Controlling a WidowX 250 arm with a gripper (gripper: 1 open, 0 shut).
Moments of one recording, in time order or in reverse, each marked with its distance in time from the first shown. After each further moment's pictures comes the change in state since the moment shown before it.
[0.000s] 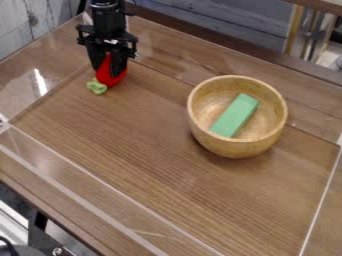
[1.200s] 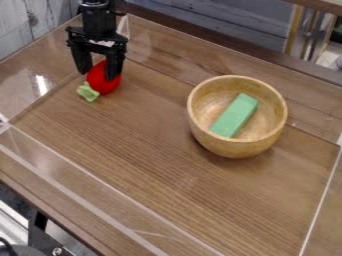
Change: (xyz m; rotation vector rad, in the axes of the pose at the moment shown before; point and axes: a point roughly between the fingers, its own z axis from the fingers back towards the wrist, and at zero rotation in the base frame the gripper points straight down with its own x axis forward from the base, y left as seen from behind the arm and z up) arm -0.001 0.025 0.000 0.018 -0.012 0.020
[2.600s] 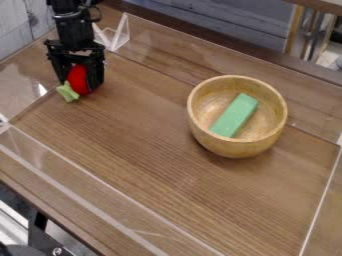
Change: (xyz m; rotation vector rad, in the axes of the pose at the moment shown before) arm -0.029 0.015 -0.011 -0.122 0.026 0.010
